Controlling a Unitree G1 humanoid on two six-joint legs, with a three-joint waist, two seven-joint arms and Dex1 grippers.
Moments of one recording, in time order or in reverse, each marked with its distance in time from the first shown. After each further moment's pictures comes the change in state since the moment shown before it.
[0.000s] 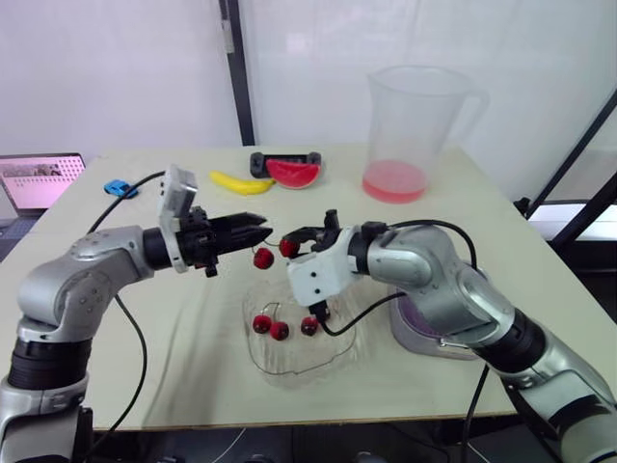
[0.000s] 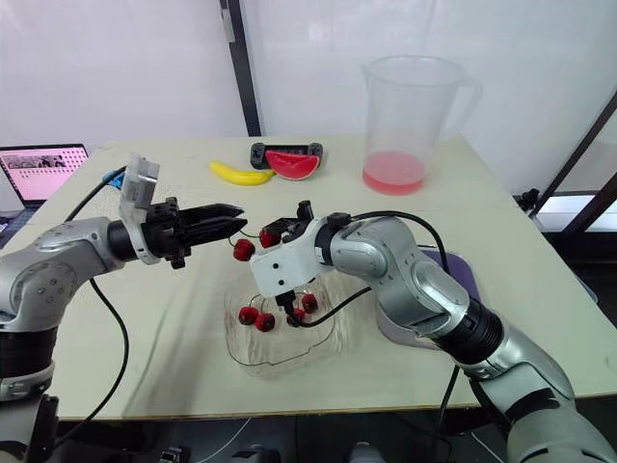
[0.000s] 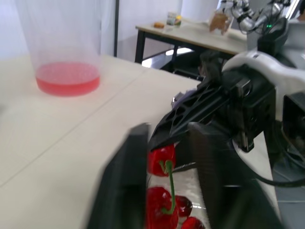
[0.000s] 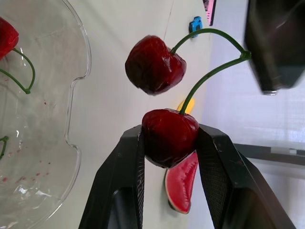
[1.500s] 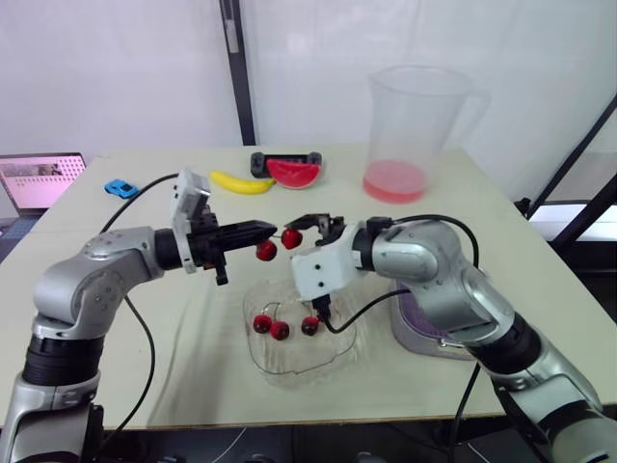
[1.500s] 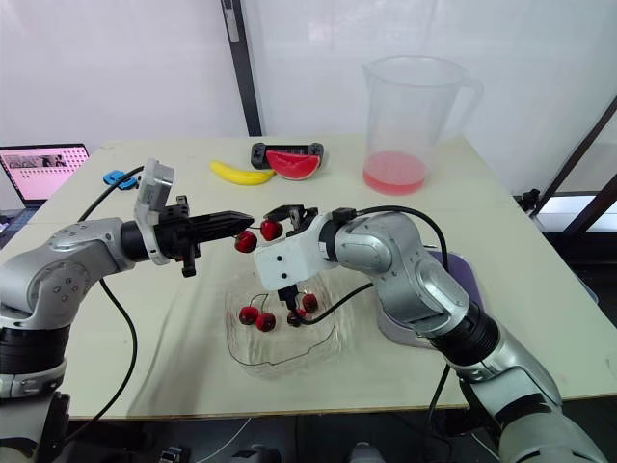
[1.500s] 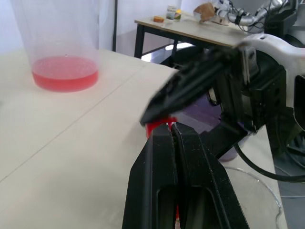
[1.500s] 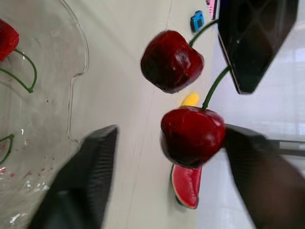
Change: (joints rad) left arm -0.021 -0.045 -0.006 0.009 0.042 0.007 -0.014; right arm 0.035 0.058 -0.114 -0.002 0.012 0.054 0.111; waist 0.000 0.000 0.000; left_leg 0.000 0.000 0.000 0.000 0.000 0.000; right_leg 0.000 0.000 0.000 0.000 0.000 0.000
